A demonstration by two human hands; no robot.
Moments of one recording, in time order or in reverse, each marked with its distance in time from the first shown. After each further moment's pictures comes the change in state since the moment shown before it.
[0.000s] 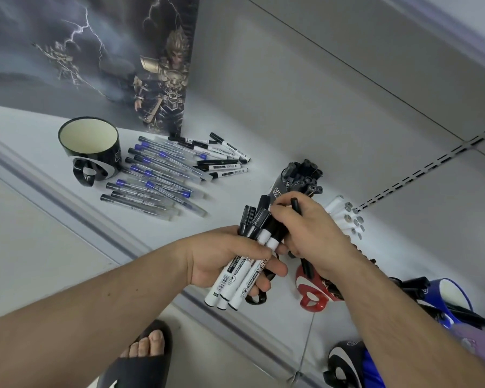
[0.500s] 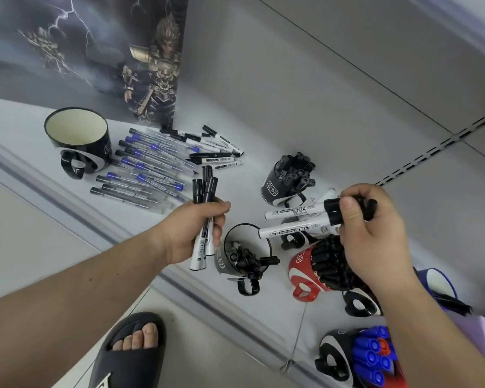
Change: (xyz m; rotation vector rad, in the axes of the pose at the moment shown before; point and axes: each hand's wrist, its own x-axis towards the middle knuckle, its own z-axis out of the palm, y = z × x) left_hand 0.003 -0.002 -0.037 -0.094 0.542 0.211; right_hand -0.039 0.023 -0.052 -0.155 0.498 -0.302
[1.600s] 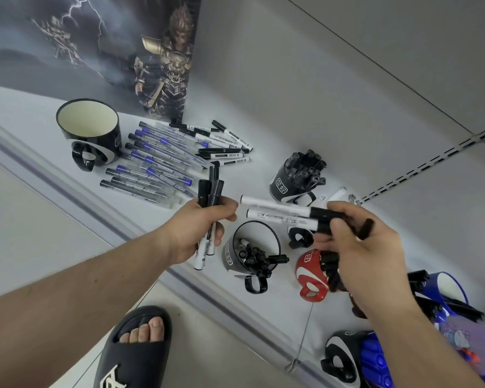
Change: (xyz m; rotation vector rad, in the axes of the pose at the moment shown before) left_hand -0.005 -0.008 -0.008 0.110 0.076 0.076; right_hand -0.026 -0.012 0.019 0.205 -0.026 0.304
